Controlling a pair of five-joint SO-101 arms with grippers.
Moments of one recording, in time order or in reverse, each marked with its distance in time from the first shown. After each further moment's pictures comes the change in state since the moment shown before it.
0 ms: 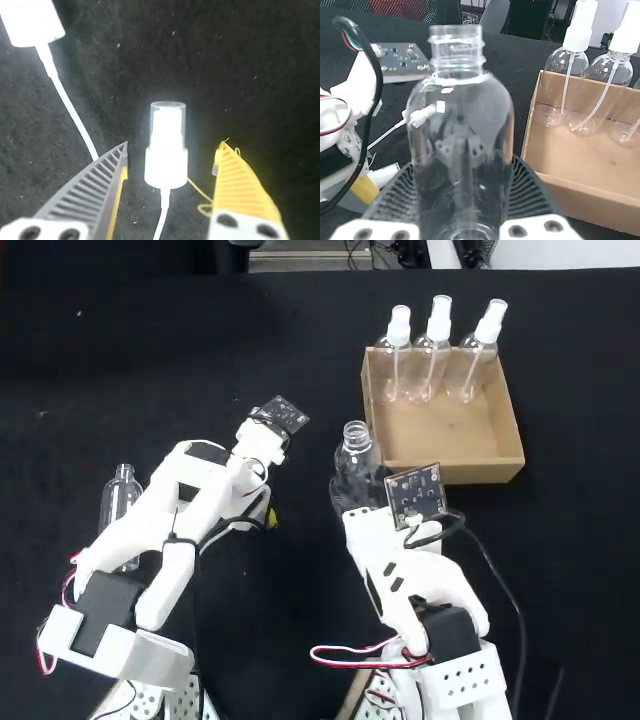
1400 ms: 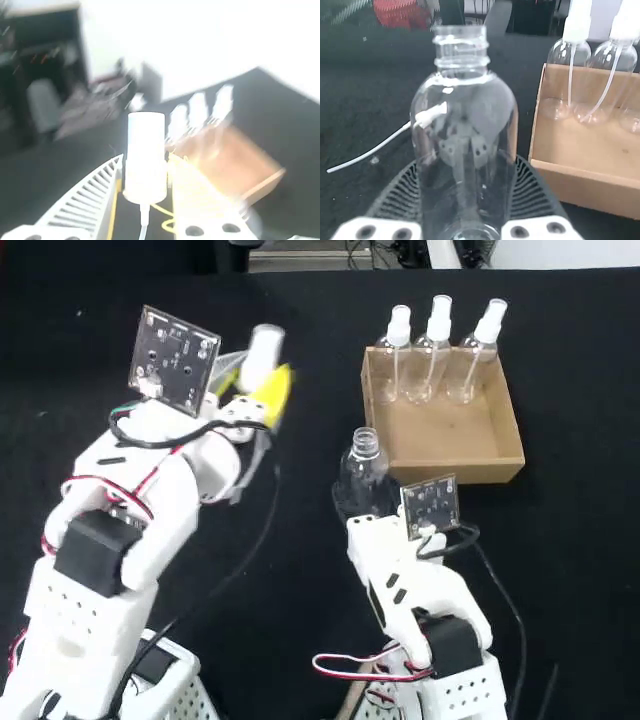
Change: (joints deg) left arm 9.1 -45.3 -21.5 6.8 23.1; right arm -0.2 -9.4 2.0 6.4 -5.1
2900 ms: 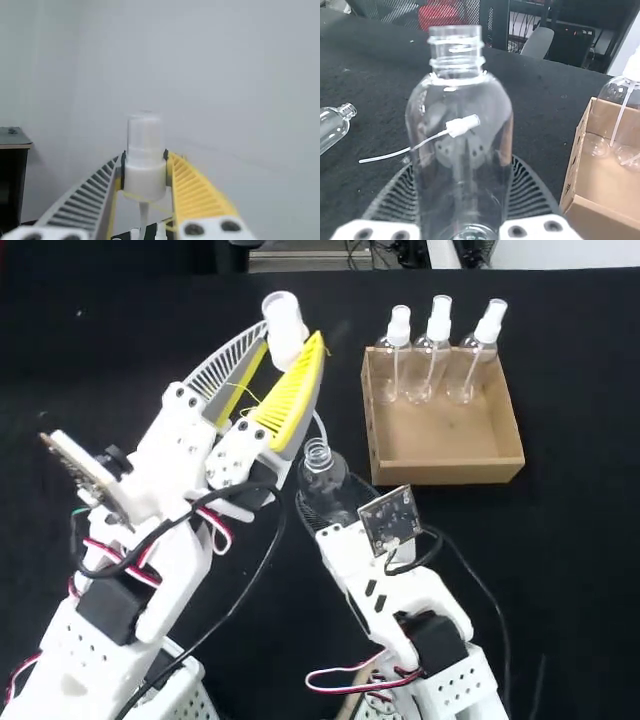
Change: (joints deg) left arm 8.4 -16.4 24.9 -45.8 9.0; right arm -9.8 0.0 4.8 -9.1 5.2
